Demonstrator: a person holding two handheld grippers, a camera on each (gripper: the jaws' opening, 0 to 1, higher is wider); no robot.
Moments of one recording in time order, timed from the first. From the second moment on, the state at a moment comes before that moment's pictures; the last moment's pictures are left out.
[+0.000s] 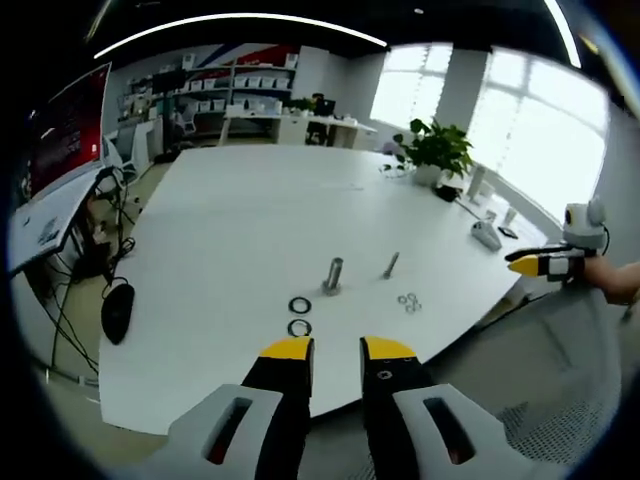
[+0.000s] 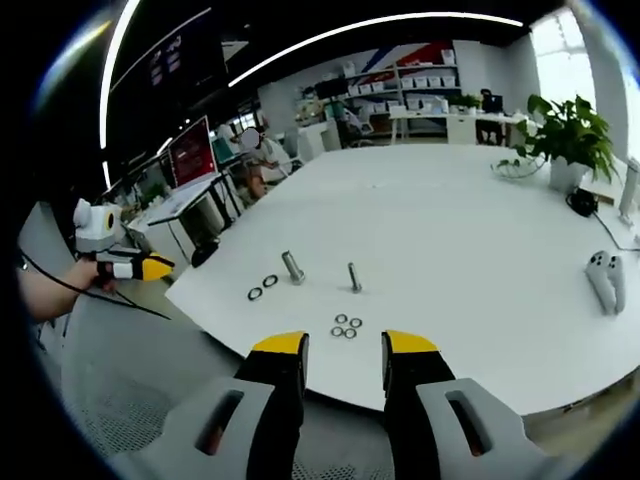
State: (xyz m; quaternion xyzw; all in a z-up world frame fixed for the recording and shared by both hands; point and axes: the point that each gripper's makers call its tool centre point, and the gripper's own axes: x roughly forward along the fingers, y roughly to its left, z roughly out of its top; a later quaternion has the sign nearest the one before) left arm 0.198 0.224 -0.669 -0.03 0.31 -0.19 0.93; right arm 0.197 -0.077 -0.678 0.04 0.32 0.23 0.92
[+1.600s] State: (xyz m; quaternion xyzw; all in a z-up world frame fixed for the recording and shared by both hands) left arm 0.188 0.223 -0.695 -0.06 0.37 -0.20 0.90; right arm 0.195 -0.073 -0.683 0.04 0.33 0.23 0.91
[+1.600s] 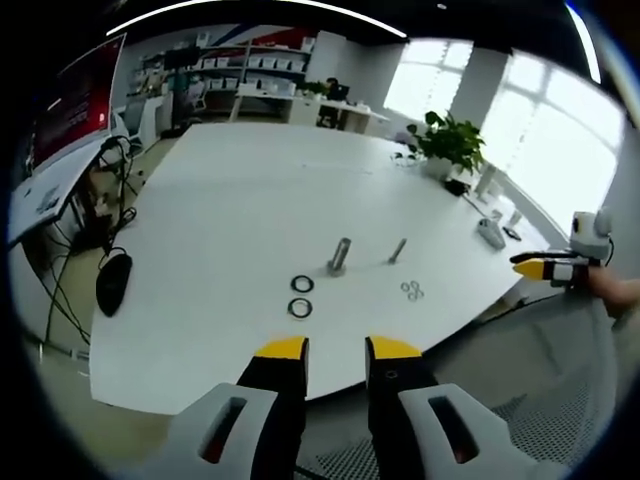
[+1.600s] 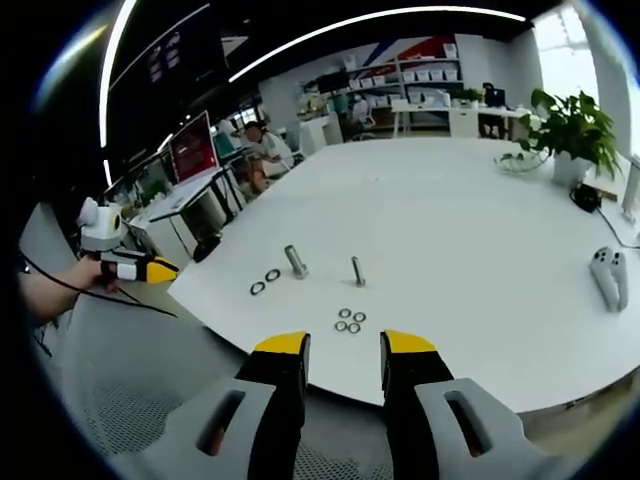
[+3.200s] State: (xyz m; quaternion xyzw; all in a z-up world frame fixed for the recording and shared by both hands) left arm 0.244 0.208 -0.726 0.04 0.46 -0.22 0.86; right arm 0.192 -0.070 -0.685 0.03 0.34 0.25 0.91
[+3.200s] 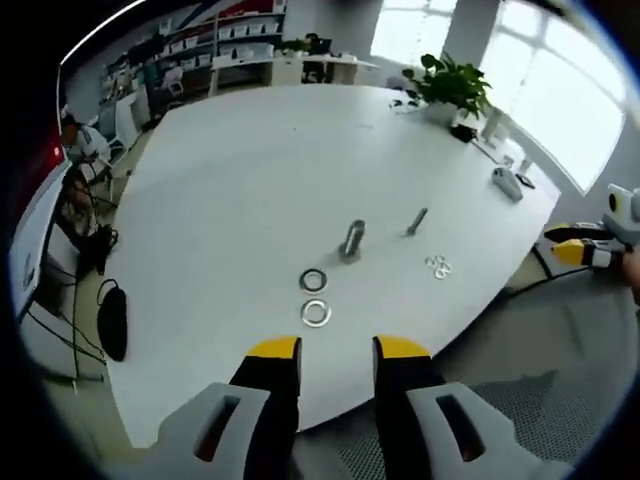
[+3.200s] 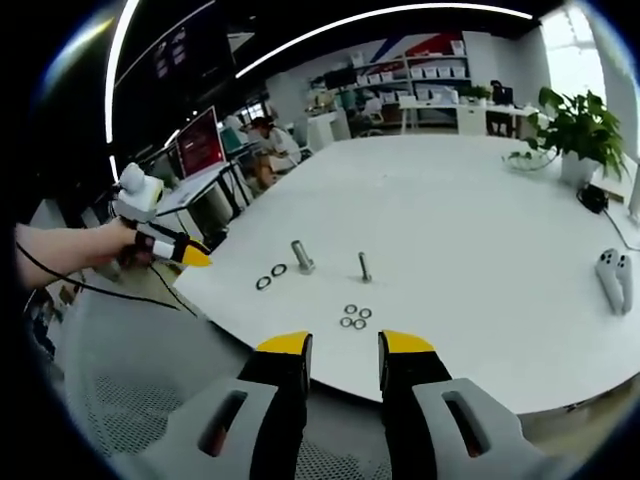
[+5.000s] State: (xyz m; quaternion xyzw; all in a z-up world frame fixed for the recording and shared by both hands) left arm 0.293 0.198 -0.839 0.18 0.59 -0.23 0.75; right arm 0.198 -0.081 -0.684 0.04 0.33 0.22 0.92
